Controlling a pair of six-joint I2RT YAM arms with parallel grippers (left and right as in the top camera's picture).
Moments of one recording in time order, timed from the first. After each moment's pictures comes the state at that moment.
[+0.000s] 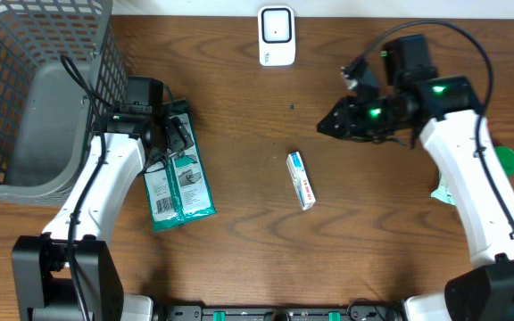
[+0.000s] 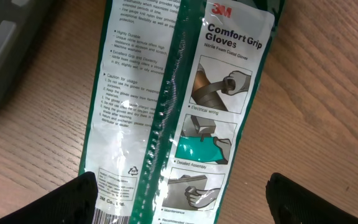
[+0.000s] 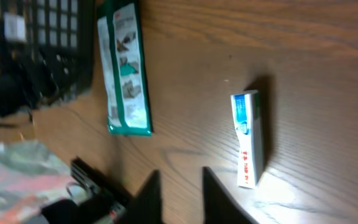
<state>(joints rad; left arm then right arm) -0.08 1.60 1.14 -0.80 -0.04 -0.61 0.18 1.63 1.54 -1.11 -0.63 0.23</state>
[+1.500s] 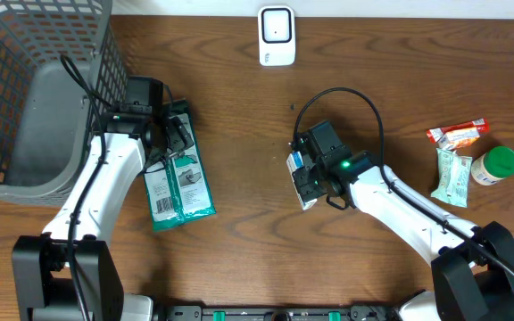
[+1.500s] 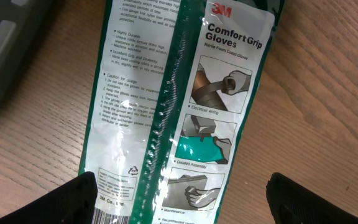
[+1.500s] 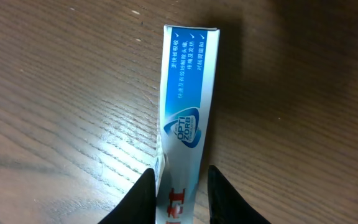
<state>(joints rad) -0.08 1.60 1.14 -0.80 -0.04 -0.61 0.54 1.62 0.95 -0.55 -0.04 0.16</state>
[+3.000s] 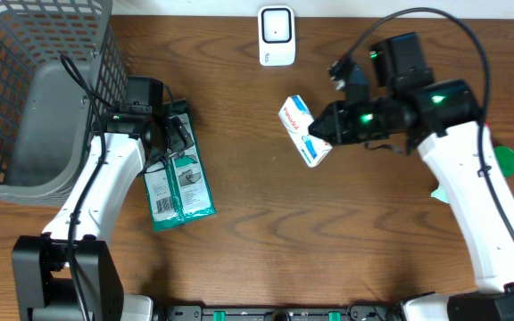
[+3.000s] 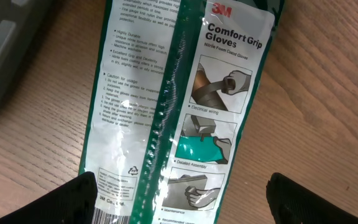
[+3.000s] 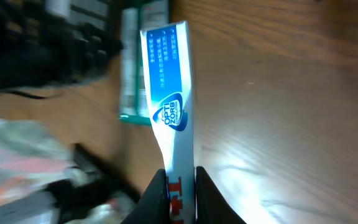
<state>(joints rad) -0.08 1.60 1.14 -0.80 -0.04 -0.61 0.26 1.57 1.60 -1.15 -0.62 0.20</state>
